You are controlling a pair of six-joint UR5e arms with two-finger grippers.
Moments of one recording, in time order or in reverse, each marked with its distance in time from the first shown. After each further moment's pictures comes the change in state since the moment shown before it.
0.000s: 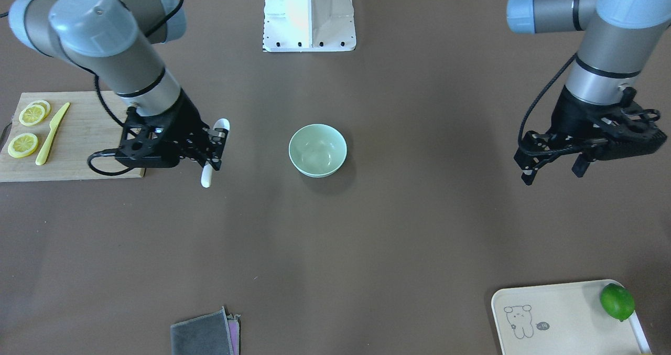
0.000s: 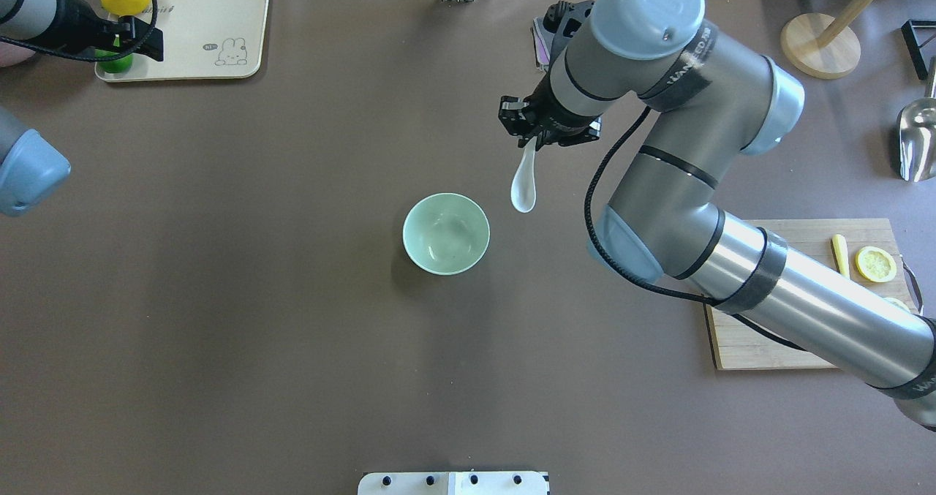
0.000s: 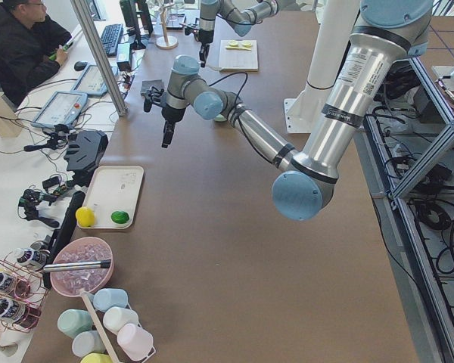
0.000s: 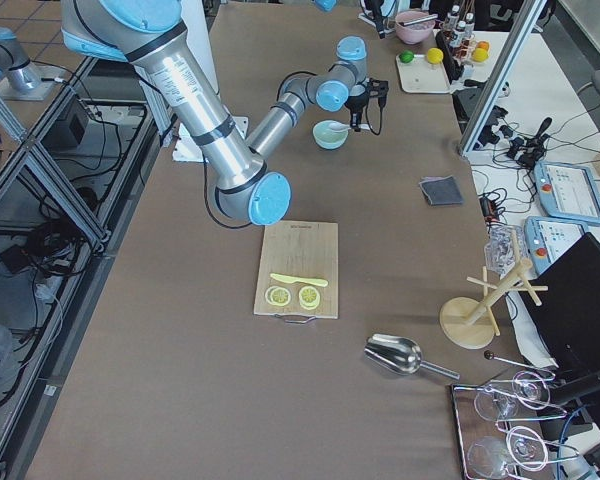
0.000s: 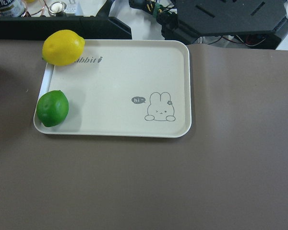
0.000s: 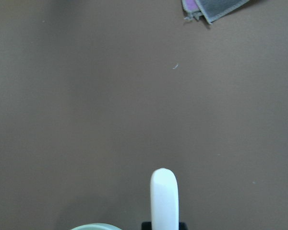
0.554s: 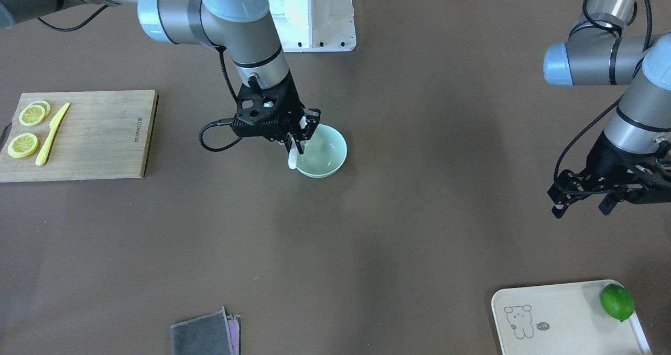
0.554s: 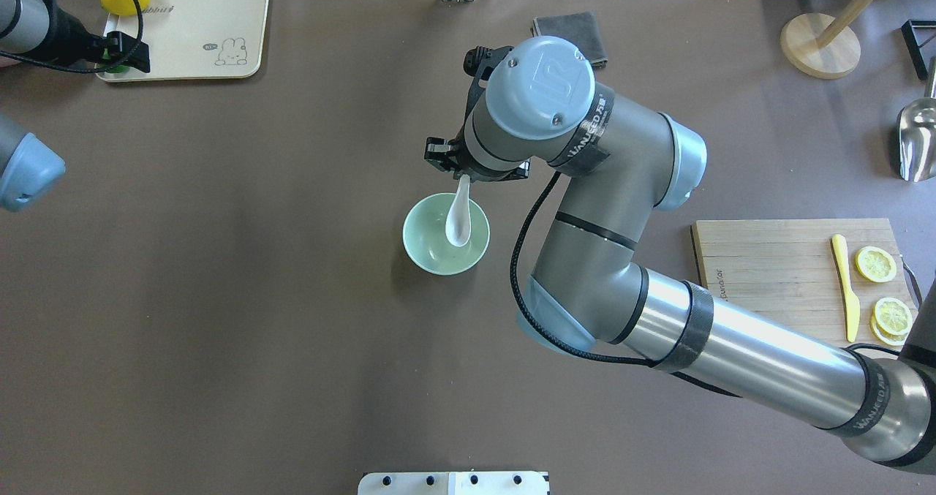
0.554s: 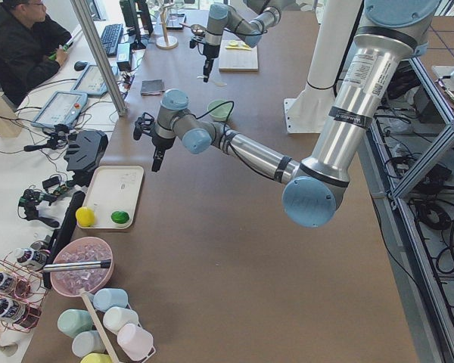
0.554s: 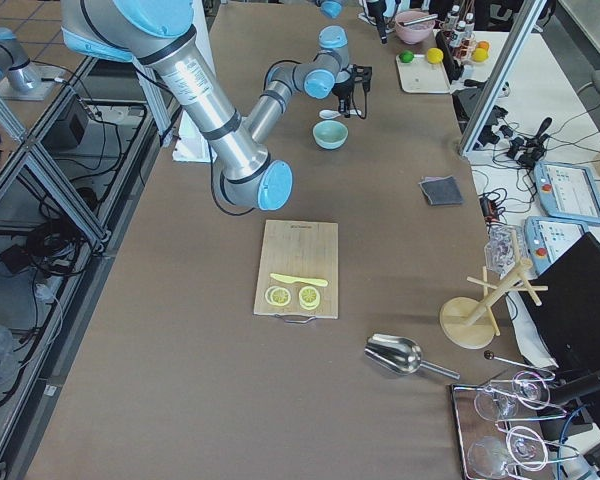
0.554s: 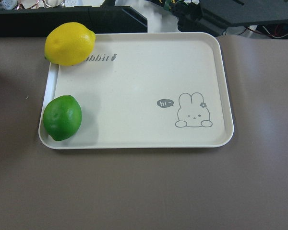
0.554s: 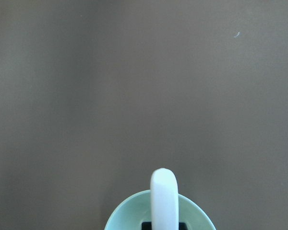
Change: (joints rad) left arm -0.016 0.010 0.118 -0.095 -0.017 0.011; right arm -0.147 0.064 -0.021 0.003 -0.174 0.056
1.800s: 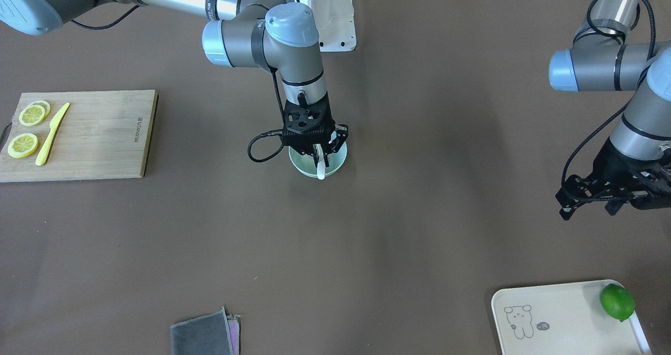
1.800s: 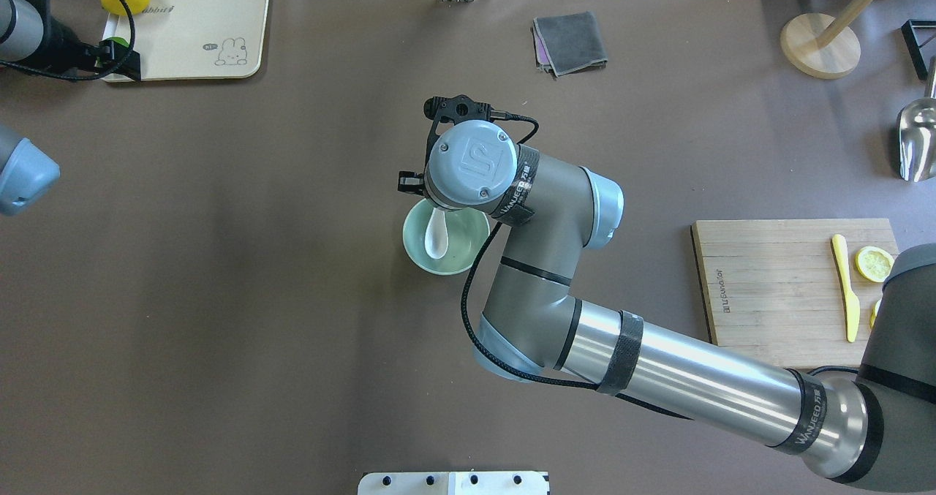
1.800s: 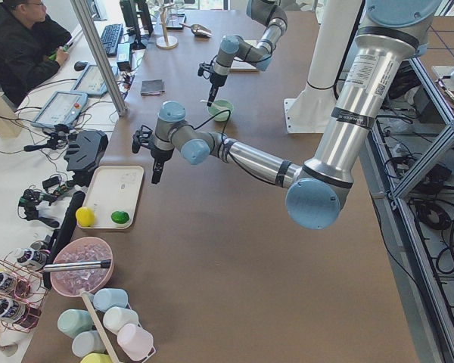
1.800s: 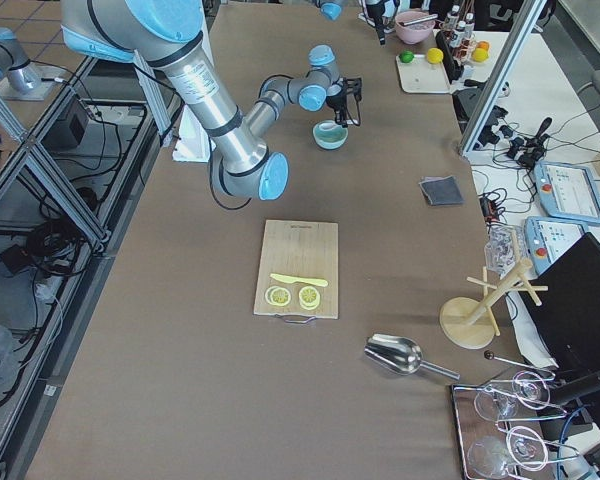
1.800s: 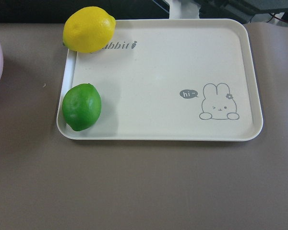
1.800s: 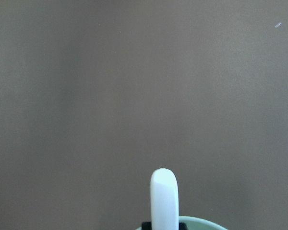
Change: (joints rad) left arm -0.003 0.014 0.019 0.000 0.000 0.001; right arm -0.072 0.059 -0.217 0.152 -0.150 -0.010
